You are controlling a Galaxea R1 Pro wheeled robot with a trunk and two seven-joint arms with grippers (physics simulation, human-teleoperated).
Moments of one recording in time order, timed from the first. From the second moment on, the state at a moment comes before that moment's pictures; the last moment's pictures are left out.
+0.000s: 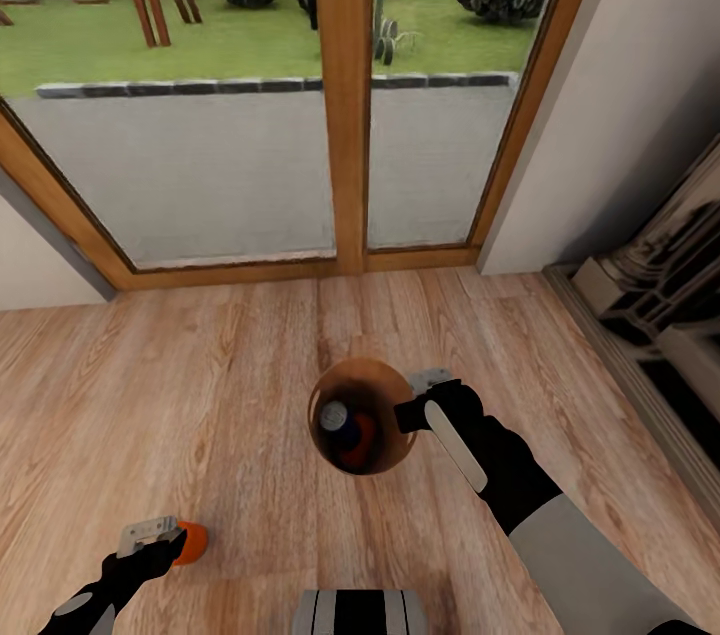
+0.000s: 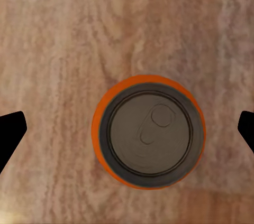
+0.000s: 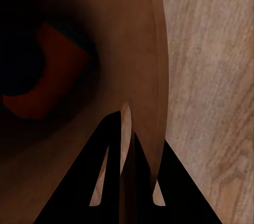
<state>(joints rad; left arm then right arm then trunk) -0.43 0.23 0.26 -0.35 0.06 -0.14 -0.21 -0.73 0.02 0.46 -1.12 -0.44 1.01 -0.31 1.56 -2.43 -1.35</state>
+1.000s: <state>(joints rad) -0.43 0.21 0.26 -0.35 0.06 -0.14 -0.21 -0.73 0.02 0.46 -1.12 -0.44 1.01 -0.31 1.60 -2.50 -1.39</state>
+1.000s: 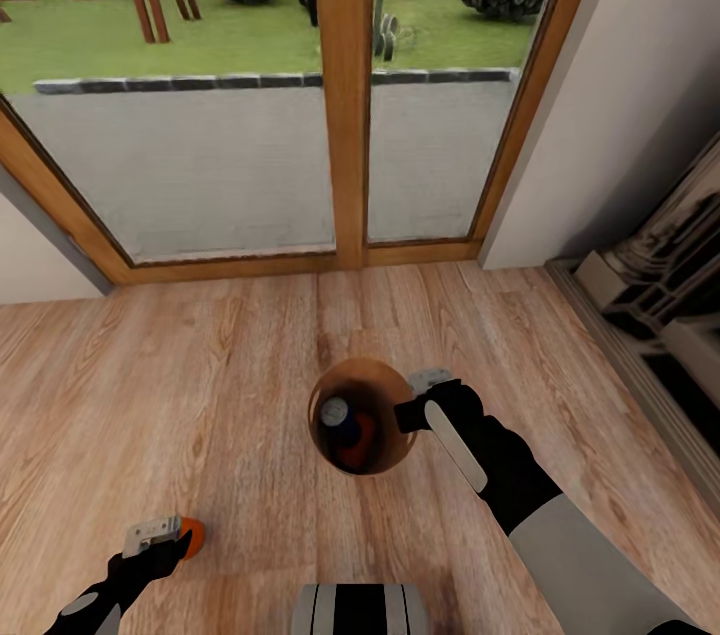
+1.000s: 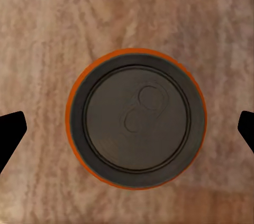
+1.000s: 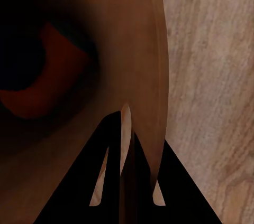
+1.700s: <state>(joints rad) -0.43 0.21 0.26 -0.35 0.06 -0.14 -0.21 -0.73 0.02 0.46 -1.12 -0.44 1.01 -0.31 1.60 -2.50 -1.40</state>
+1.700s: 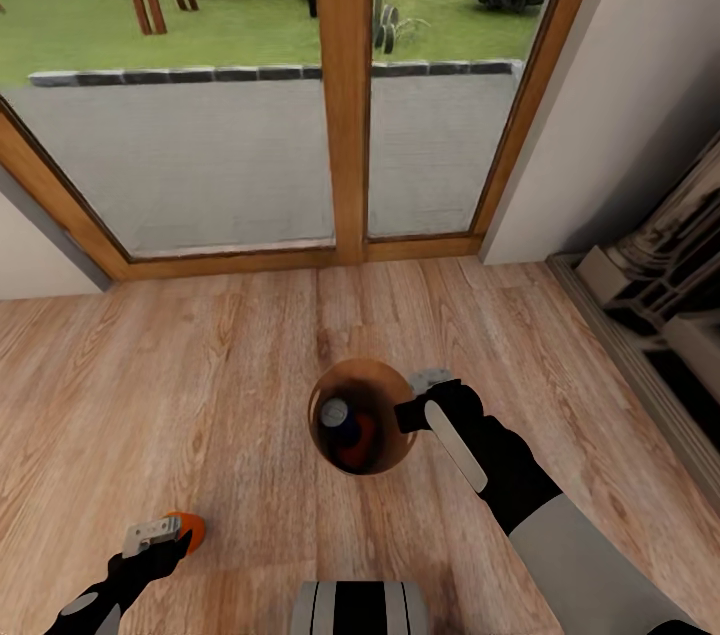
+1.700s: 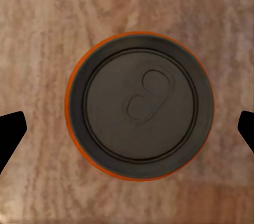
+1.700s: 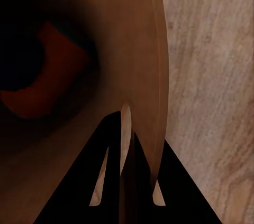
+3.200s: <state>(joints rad) -0.43 0.21 0.24 -0.35 0.06 -0.14 -0.21 -0.73 0.02 0.46 -1.12 -0.44 1.01 -0.31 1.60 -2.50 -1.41</state>
